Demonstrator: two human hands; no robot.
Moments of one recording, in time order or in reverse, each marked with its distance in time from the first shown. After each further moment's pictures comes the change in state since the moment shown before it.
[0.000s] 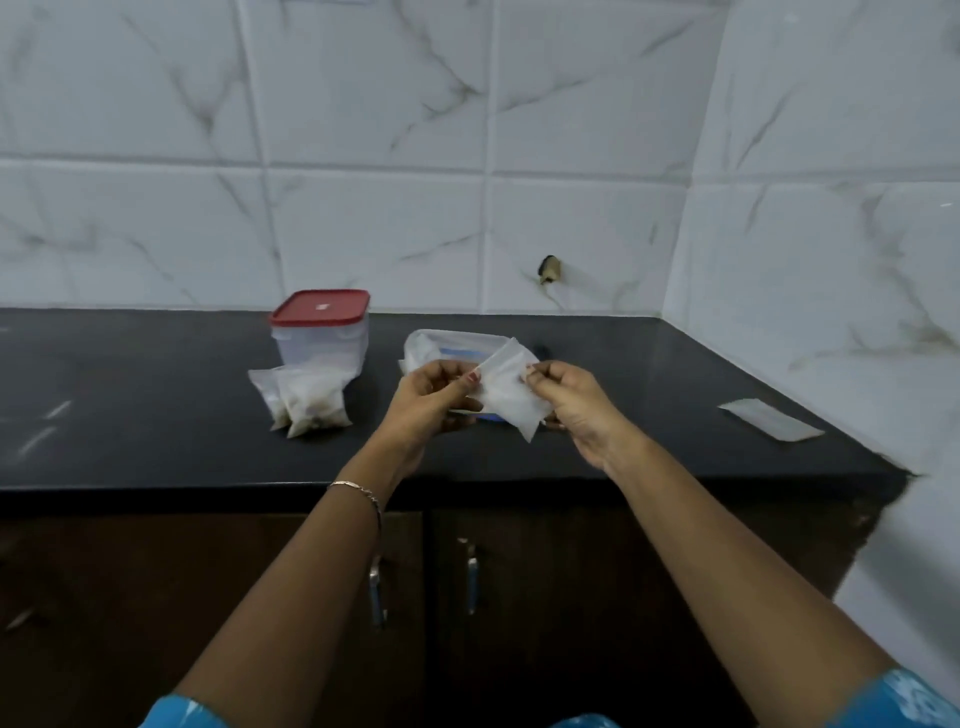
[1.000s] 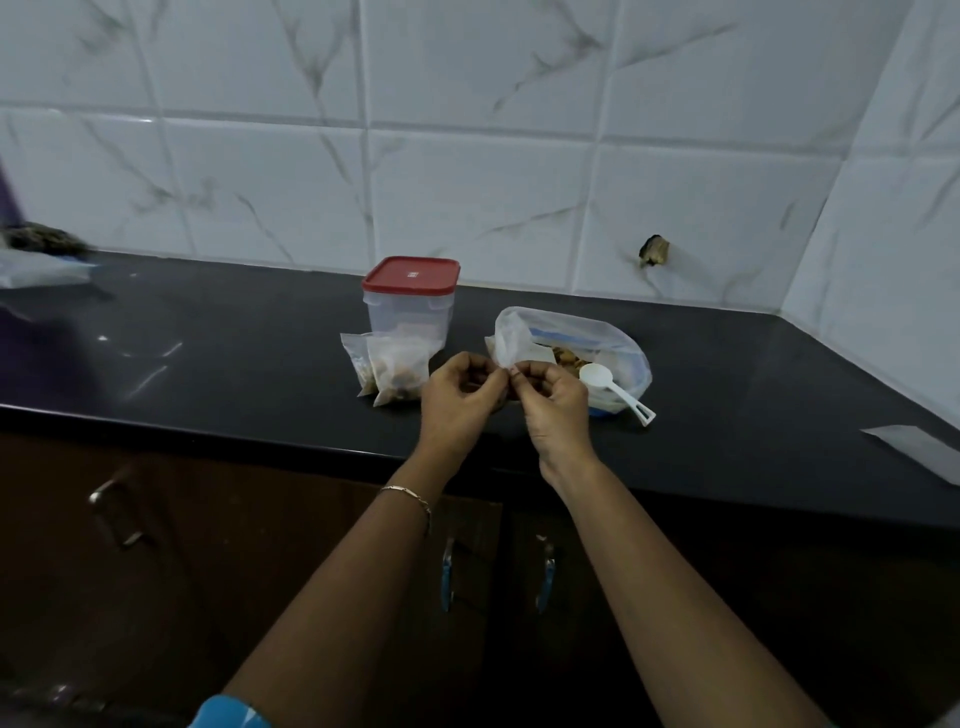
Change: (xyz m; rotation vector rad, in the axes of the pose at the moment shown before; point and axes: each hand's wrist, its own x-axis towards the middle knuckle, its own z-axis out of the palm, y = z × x) left_hand -0.003 -0.026 -0.046 0.183 0.373 0.193; right_hand 0.025 0.041 0.124 0.225 0.106 -0.186
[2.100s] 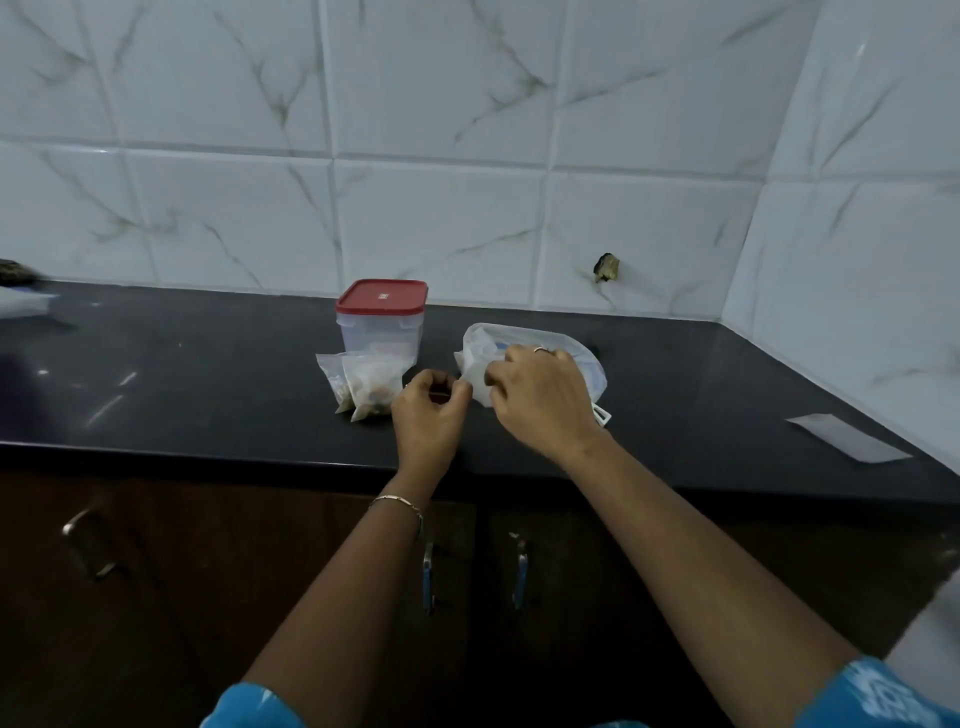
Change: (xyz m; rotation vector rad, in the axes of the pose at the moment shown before) left_hand -0.006 0.002 0.003 0.277 0.185 0.119; right_hand -0.006 -0.062 -0.027 -1.478 -0.199 -0.748
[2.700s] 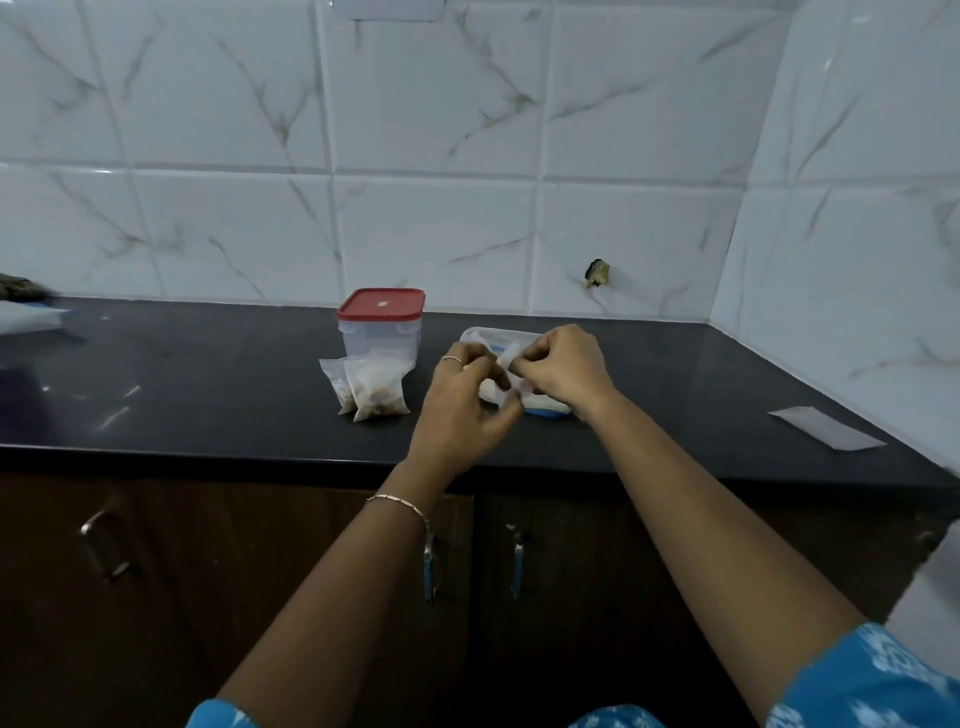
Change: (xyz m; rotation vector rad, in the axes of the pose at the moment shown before) left_hand -0.023 0.042 -0.008 0.295 -0.240 0.584; right_hand 0.009 0.027 -0.028 0.586 -0.097 0.543
